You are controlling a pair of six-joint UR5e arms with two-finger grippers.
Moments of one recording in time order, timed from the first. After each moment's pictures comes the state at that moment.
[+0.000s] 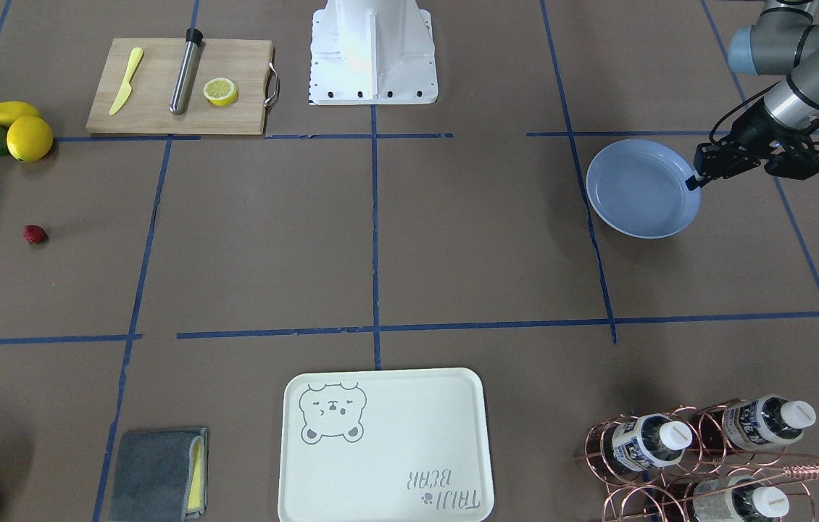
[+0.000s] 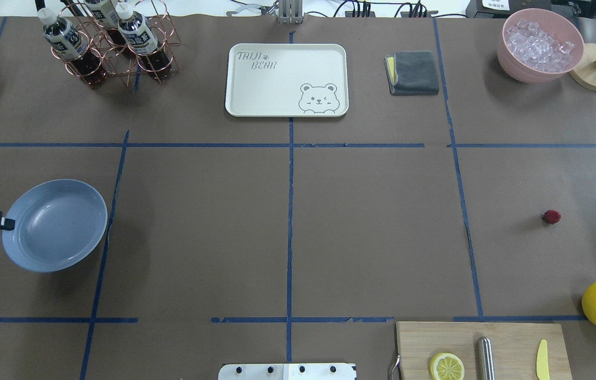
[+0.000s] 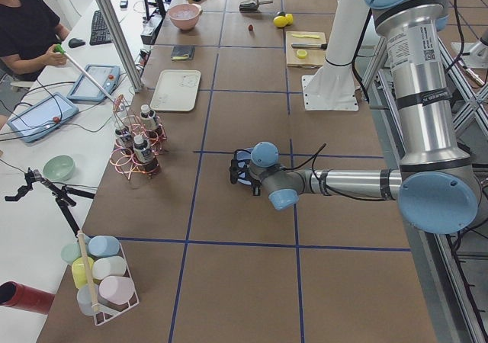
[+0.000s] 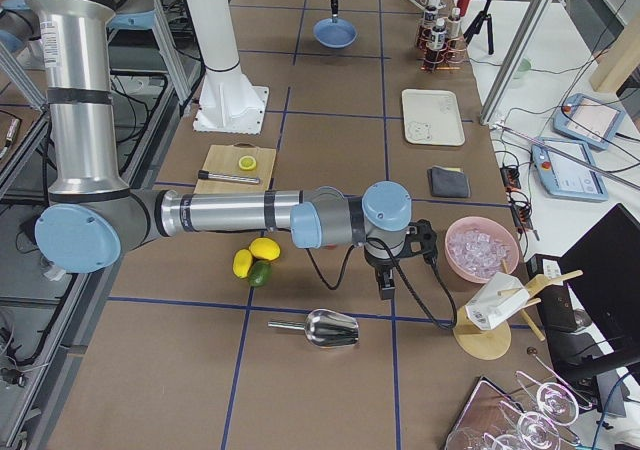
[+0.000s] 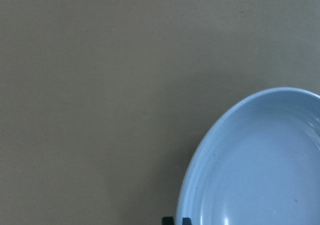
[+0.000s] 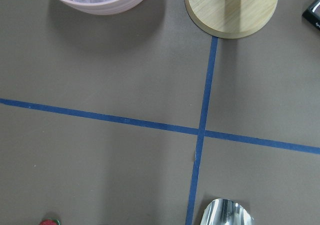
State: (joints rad) left arm -0.95 -1.37 -1.74 -2.50 -2.29 -1.10; right arm 1.57 -1.54 1.63 -1.49 2.41 -0.01
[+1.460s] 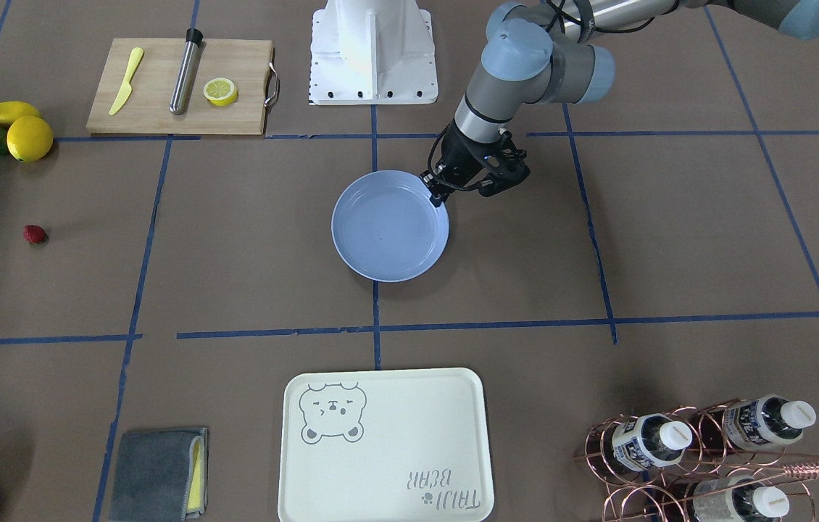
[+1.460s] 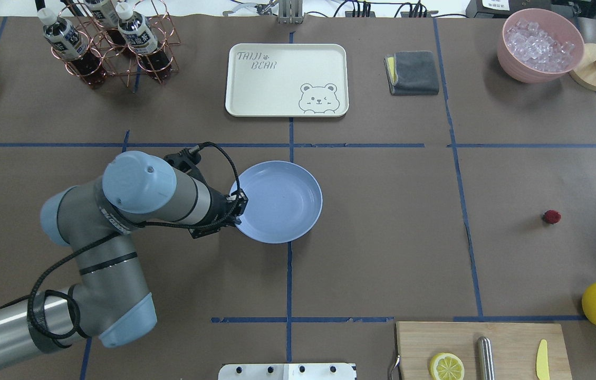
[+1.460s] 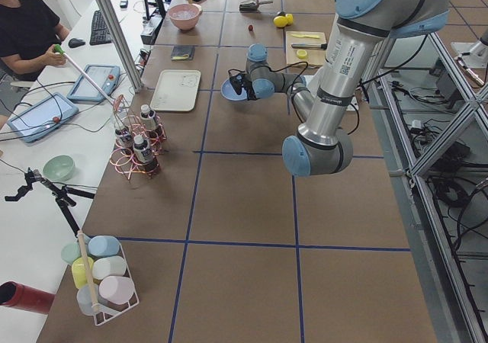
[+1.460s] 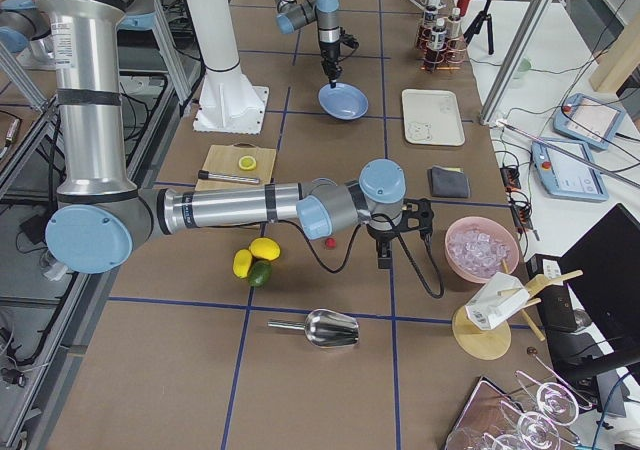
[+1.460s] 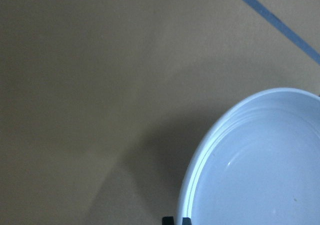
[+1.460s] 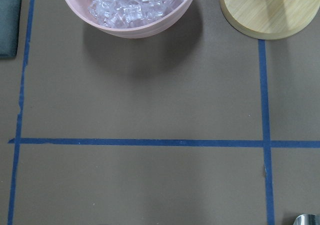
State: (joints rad) left arm -0.45 -2.08 -1.73 -1.95 -1.84 -1.87; right arm 1.44 -1.56 1.67 -1.26 2.42 0.41
